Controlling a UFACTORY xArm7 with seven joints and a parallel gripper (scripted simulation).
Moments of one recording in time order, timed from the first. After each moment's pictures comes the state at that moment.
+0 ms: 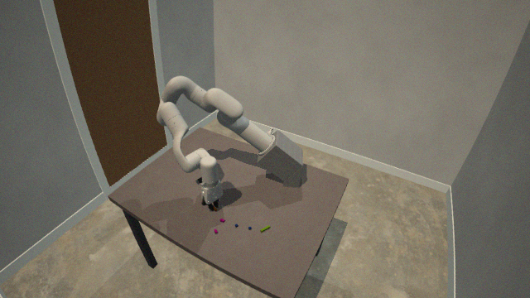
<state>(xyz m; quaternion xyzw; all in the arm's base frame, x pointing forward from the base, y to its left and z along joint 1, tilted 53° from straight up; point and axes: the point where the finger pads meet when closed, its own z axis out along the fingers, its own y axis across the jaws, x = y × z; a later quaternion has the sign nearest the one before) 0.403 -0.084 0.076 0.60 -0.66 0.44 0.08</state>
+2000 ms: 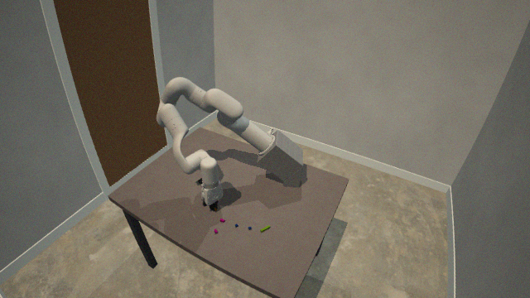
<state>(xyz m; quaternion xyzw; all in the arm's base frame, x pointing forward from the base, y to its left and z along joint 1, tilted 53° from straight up) 0.406 -0.089 0.072 0.60 -0.66 0.44 0.08</state>
